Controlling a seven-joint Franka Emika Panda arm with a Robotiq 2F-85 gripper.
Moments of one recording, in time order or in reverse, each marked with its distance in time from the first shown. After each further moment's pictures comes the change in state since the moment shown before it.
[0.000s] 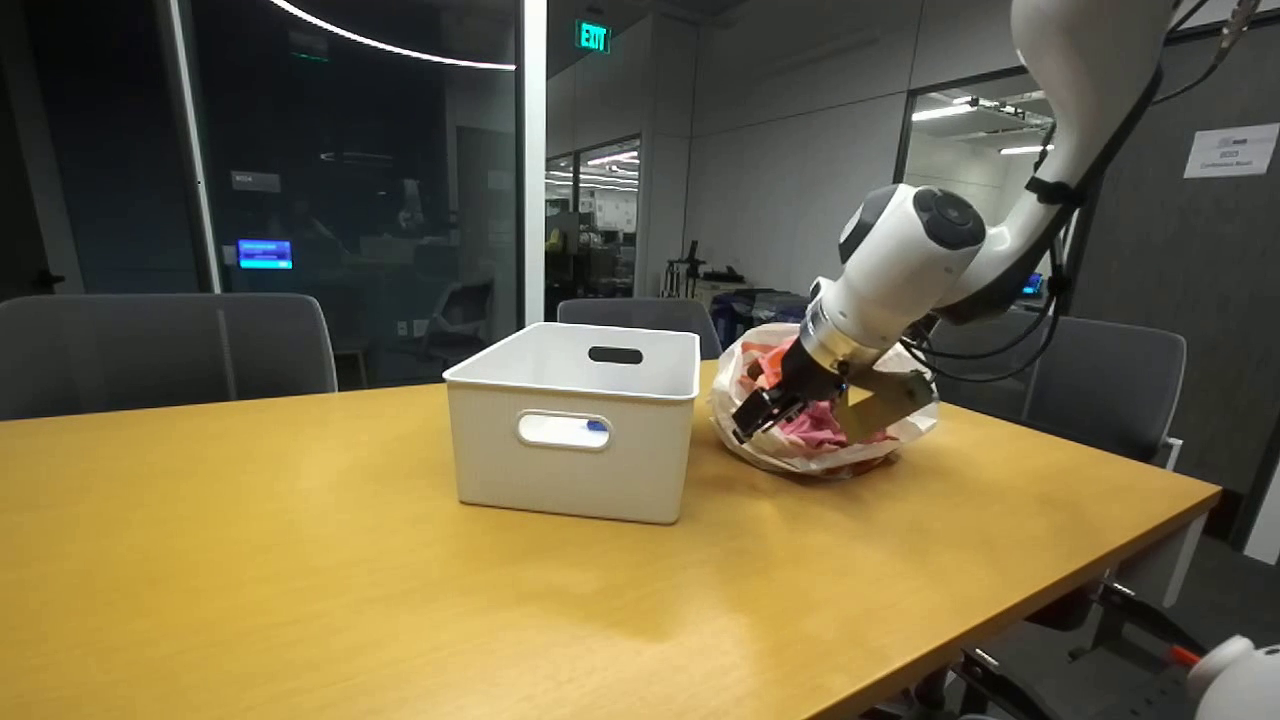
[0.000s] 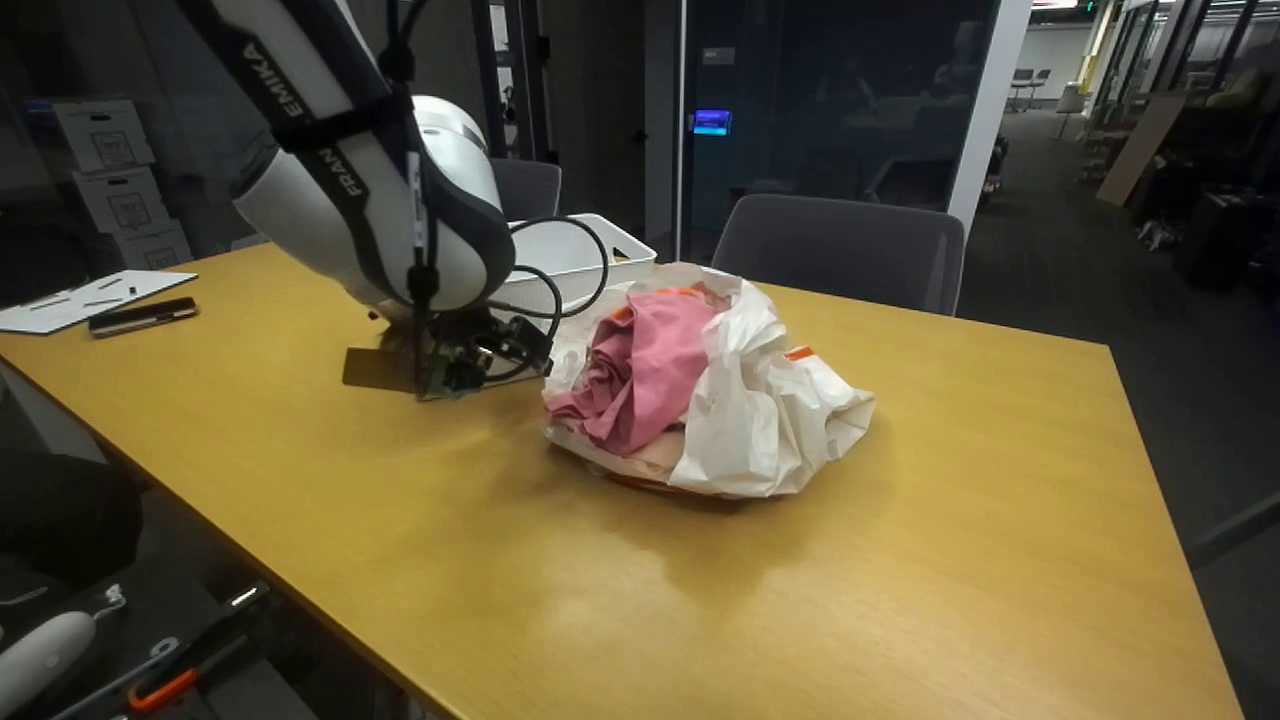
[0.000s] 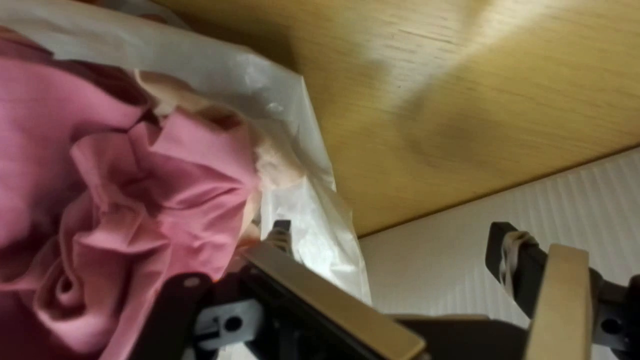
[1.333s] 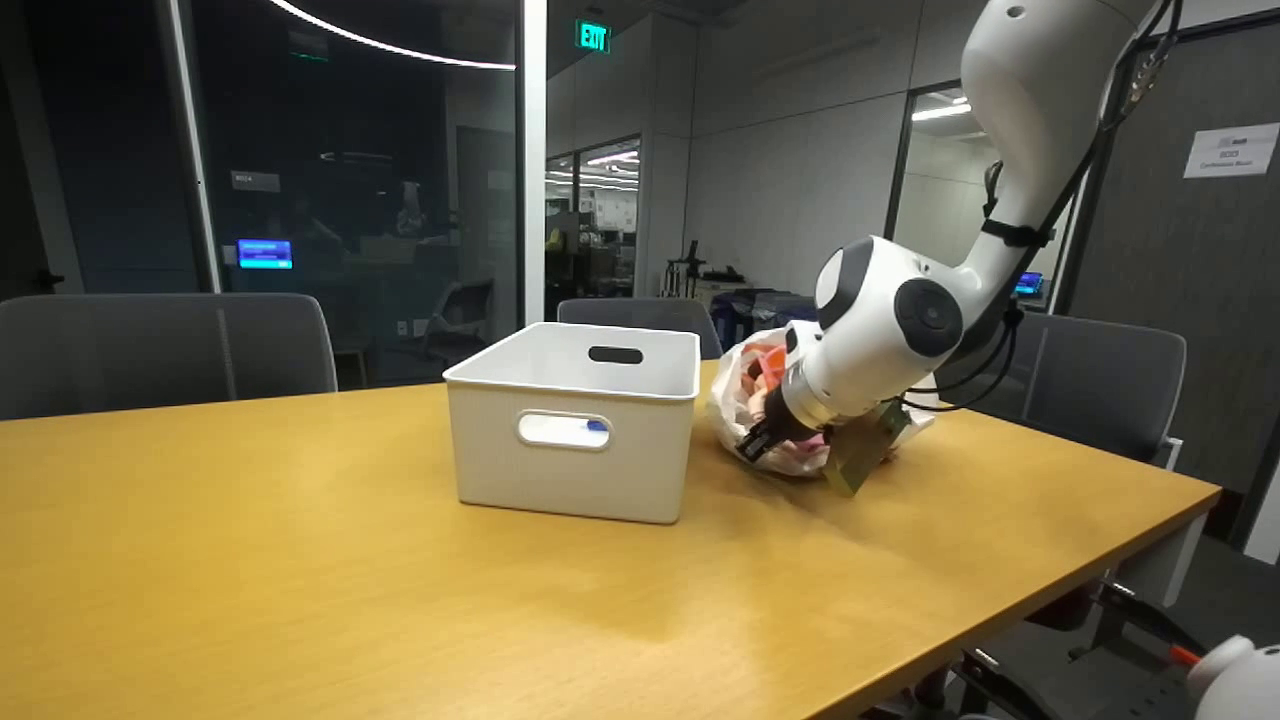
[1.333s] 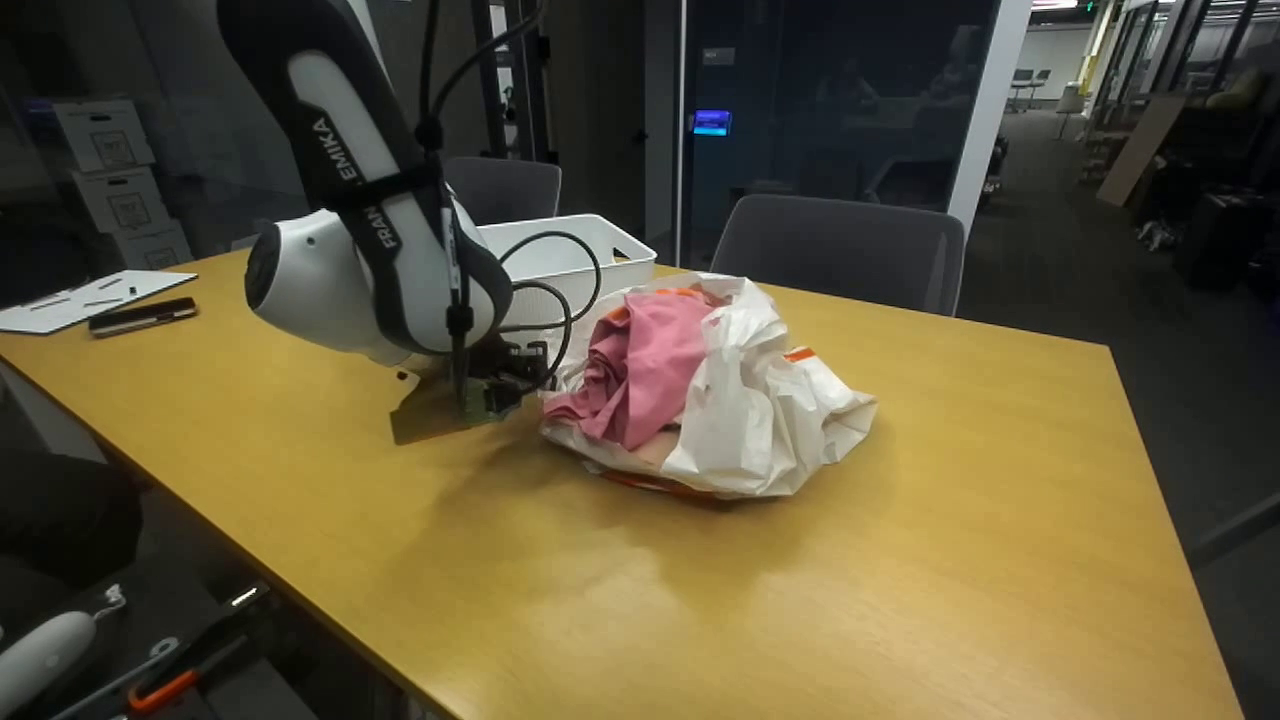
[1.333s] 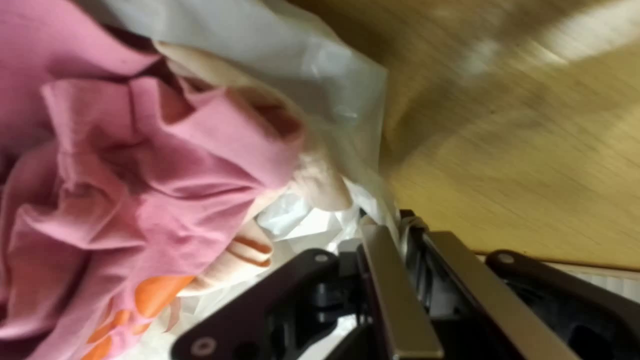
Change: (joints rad) arm -0.012 0.126 0.086 0.003 -0.192 -0.333 -0.056
